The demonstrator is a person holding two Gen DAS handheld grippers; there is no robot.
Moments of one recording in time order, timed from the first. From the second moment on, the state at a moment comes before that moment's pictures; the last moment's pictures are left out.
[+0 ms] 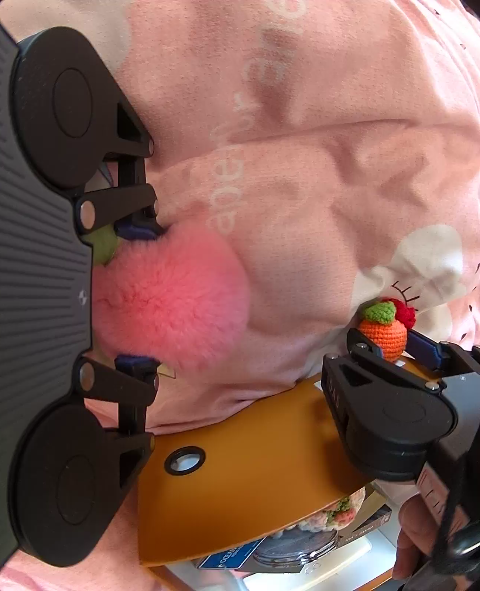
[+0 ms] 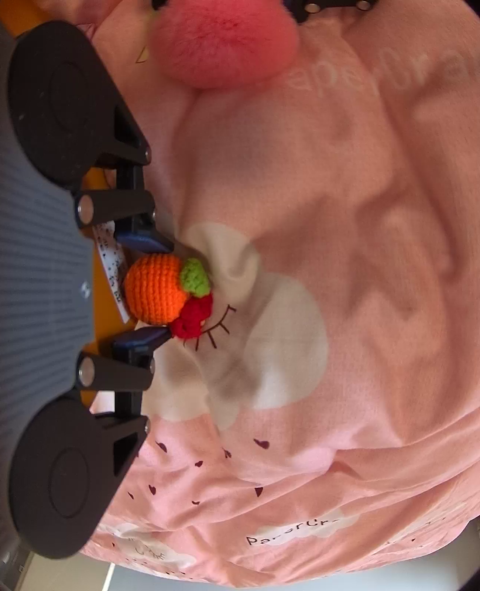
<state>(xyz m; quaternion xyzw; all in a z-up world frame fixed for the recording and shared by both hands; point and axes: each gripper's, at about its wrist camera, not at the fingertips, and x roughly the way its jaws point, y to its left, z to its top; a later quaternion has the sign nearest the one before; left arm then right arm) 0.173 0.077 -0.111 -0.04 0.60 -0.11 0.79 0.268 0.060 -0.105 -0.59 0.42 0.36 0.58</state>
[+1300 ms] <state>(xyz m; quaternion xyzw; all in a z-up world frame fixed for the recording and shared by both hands) 0.193 -0.075 0.035 -0.04 0.45 -0.31 0.84 0.196 -0.227 0.029 -0.29 0.46 0.20 0.82</state>
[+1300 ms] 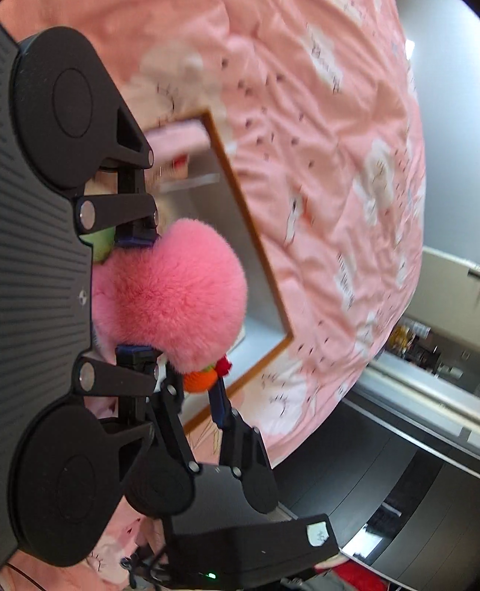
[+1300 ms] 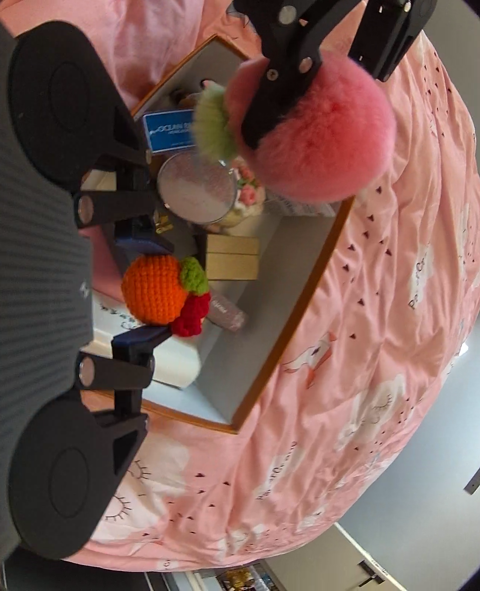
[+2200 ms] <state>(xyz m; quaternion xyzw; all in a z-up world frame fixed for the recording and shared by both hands) 0.197 -0.110 -0.001 0.00 0.47 -0.27 0.84 0.182 -0.257 0.014 -0.20 0.47 0.19 0.84</state>
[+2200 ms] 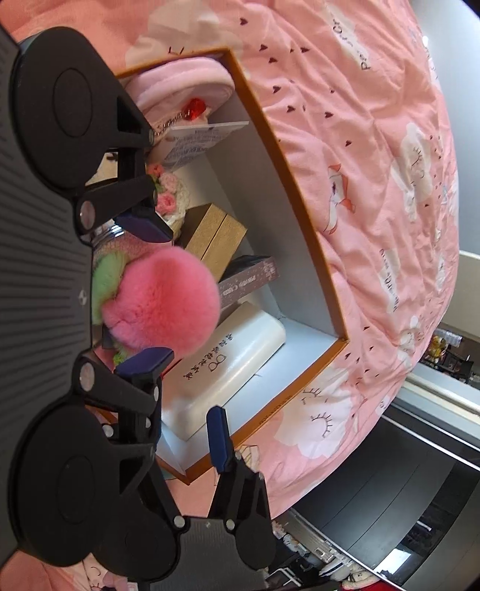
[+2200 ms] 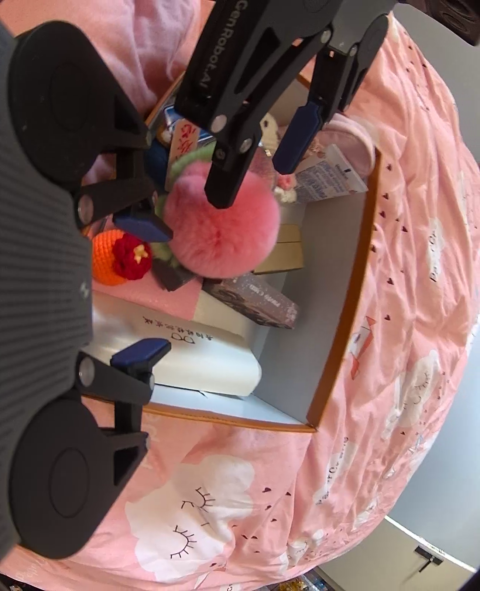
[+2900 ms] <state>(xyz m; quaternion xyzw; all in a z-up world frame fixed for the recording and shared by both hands) 0.161 -0.086 -0.003 0.01 0.44 -0.15 0.88 0.123 -0.244 0.026 -0.06 0.36 0.09 0.93</state>
